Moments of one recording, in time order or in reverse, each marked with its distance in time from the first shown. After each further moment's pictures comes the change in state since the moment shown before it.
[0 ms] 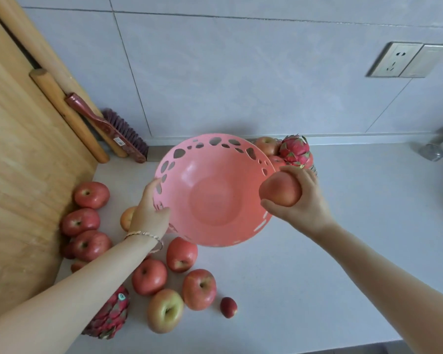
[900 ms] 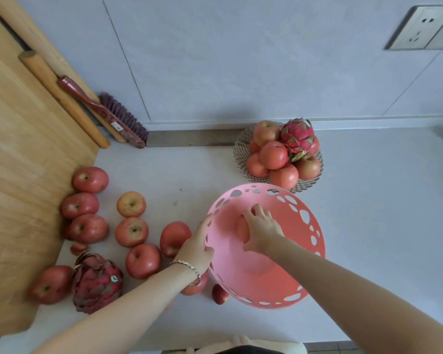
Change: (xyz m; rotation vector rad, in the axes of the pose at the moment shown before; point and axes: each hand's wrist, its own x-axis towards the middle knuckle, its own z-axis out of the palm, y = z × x) left_hand -0.065 -0.038 0.091 0.249 -0.493 -0.109; right_hand -0.009 0.088 0.085 -0.730 -0.654 0.061
